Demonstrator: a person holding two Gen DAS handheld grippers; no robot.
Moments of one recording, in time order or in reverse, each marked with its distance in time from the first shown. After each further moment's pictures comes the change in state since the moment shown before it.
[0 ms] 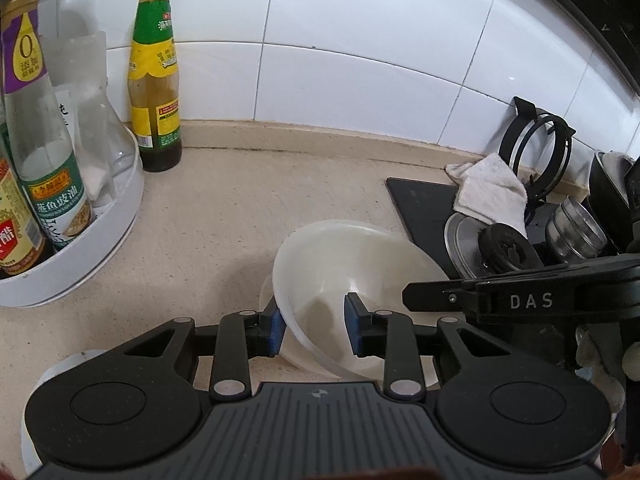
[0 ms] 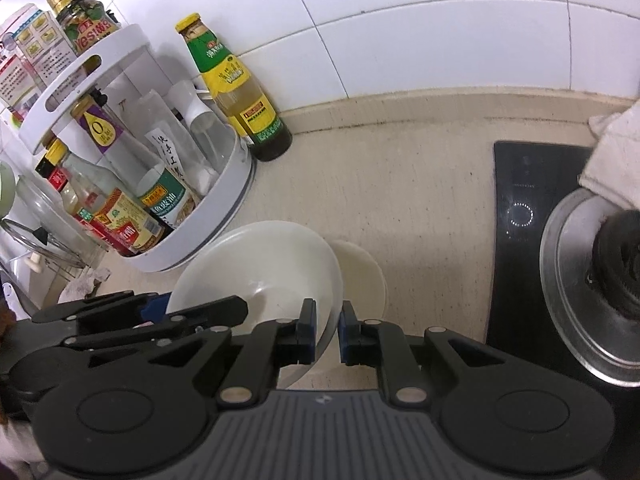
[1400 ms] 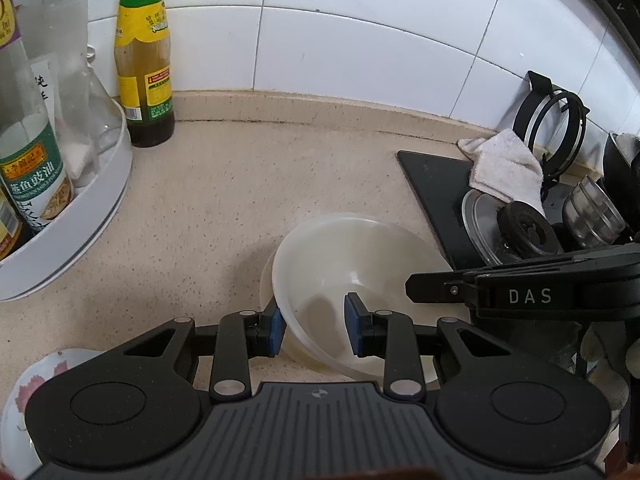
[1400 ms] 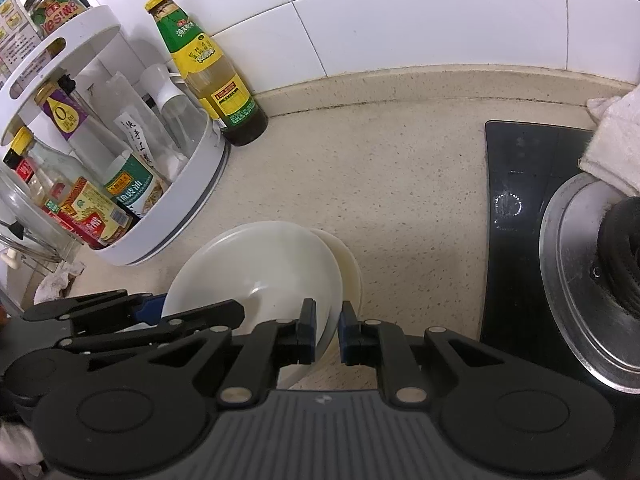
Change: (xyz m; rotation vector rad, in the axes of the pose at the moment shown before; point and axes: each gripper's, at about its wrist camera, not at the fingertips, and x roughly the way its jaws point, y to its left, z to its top) left arm 0.036 0.006 -0.005 0.004 0.067 0.006; right arm 0.030 -0.009 -0.001 0.004 0.031 -0.051
